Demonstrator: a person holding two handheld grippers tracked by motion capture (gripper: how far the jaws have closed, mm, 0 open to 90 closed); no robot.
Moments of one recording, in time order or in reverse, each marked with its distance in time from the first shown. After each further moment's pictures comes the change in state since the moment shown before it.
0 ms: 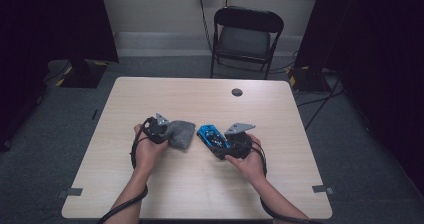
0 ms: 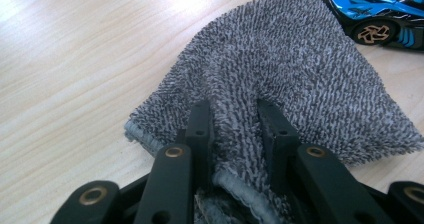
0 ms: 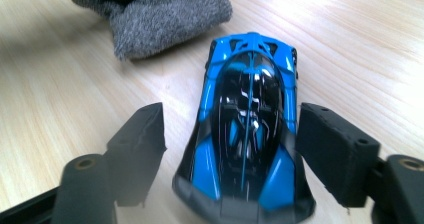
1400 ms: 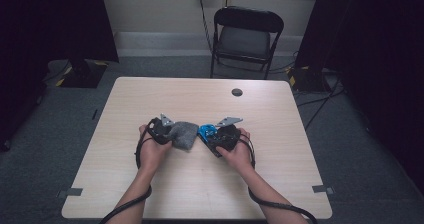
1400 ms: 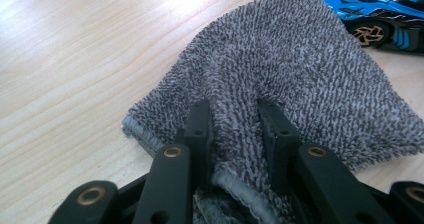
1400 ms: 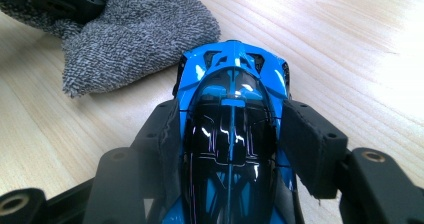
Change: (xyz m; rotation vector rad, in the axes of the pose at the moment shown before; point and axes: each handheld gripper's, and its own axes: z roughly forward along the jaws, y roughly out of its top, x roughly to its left) left arm -0.009 0.004 0.012 0.004 -0.004 0.012; right arm -0.005 0.014 0.040 0.045 -0.077 0.031
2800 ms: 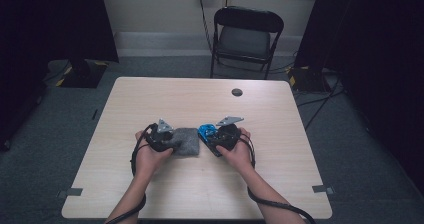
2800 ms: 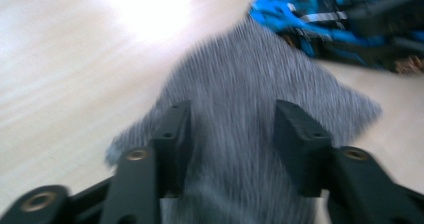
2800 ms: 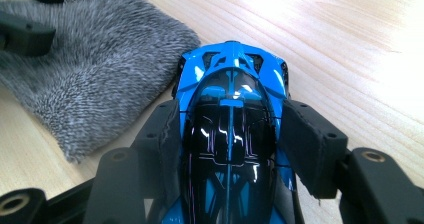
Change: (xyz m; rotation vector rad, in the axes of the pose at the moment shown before) left arm -0.011 -0.010 -0.024 -0.104 -0.115 -0.030; right arm -0.003 0.000 0.001 -0.009 0.013 0.021
